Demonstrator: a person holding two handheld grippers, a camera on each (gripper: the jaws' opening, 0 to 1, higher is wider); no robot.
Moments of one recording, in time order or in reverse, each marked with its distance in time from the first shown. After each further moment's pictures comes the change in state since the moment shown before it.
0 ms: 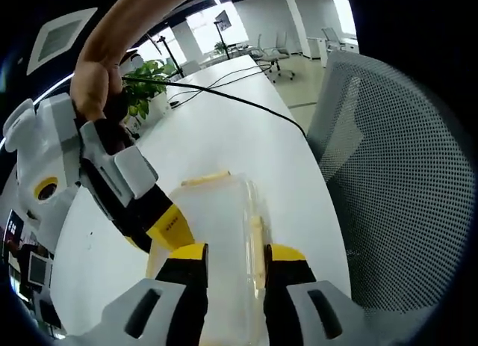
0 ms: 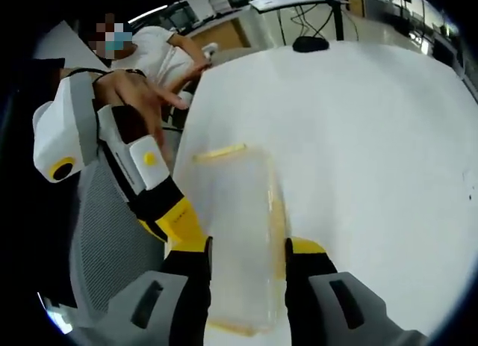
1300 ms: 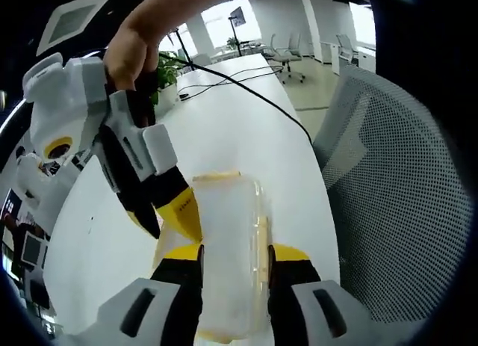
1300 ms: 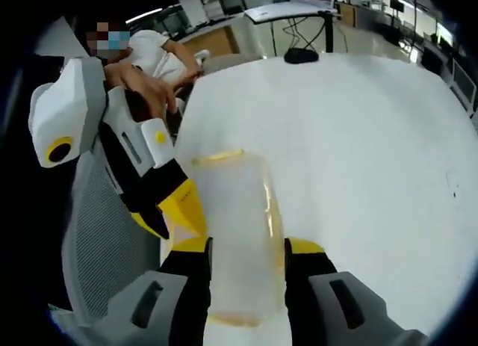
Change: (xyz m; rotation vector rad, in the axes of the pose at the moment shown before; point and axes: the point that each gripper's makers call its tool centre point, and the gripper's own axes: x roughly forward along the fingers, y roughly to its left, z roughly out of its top) left arm -0.018 0.011 -0.001 -0.109 0.020 0.013; right arm -0.017 0.001 0.002 -0.005 -0.052 -0.097
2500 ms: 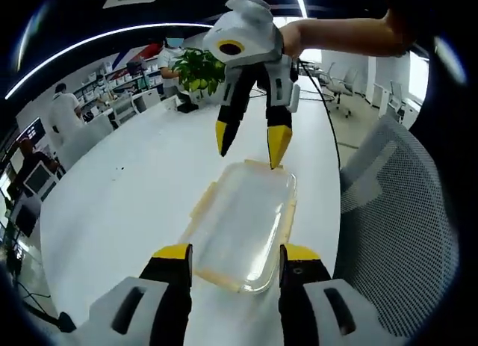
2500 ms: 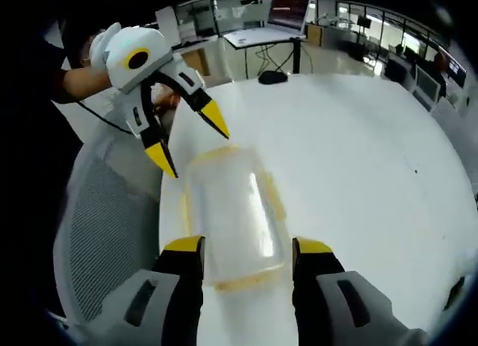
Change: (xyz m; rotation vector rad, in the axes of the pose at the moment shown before) left arm -0.046 0.021 -0.034 -0.336 -0.032 0.142; right arm -0.042 0.022 -0.034 0.053 -0.155 -0.217
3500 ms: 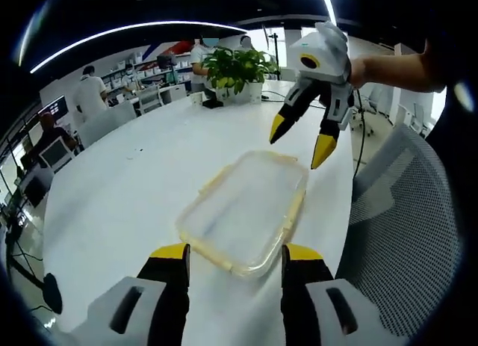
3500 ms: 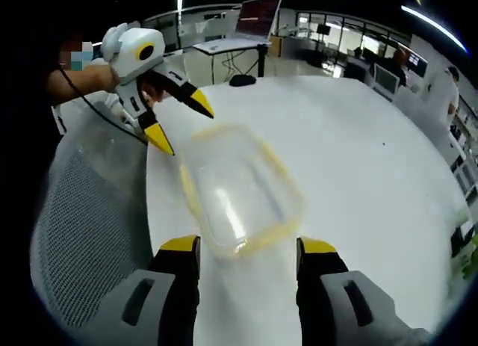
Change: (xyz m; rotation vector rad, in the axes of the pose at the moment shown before) left arm -0.002 -0.003 -0.026 -0.131 -0.030 0.110; right arm 0.001 0.020 -0.045 0.108 -0.115 -0.216
